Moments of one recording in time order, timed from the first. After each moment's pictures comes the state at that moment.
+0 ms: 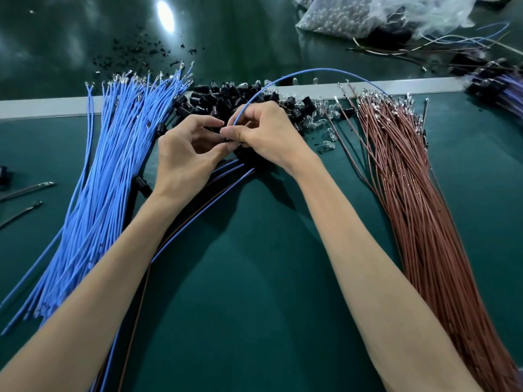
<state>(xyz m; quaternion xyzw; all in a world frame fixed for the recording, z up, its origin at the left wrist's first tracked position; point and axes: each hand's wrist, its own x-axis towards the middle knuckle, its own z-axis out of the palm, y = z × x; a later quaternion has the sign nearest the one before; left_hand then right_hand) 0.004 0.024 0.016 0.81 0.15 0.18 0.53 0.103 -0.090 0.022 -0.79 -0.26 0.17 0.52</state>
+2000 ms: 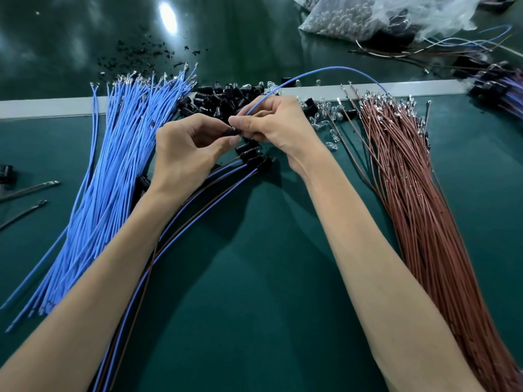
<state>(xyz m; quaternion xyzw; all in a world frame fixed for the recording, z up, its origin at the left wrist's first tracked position) 0.006 0.028 0.025 0.81 0.13 0.20 0.53 0.102 -0.095 0.034 -0.72 -0.17 0.21 0.64</state>
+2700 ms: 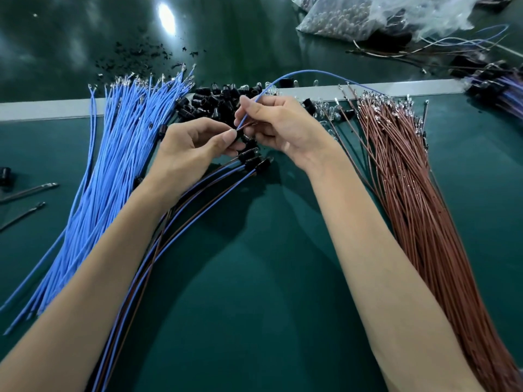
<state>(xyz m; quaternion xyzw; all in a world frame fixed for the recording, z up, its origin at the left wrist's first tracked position) 0.005 0.028 0.030 0.76 0.08 0.10 0.63 0.104 -0.104 0.045 -0.68 -0.15 0.30 0.65</state>
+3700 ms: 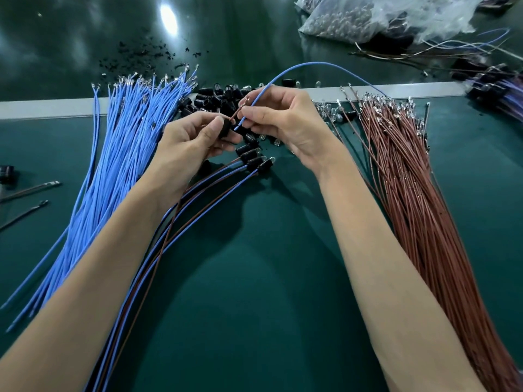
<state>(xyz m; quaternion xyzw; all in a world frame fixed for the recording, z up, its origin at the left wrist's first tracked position) 0.007 0.035 0.028 0.72 0.09 0.10 0.69 0.106 -0.112 0.043 -0.63 -0.23 0.25 0.70</state>
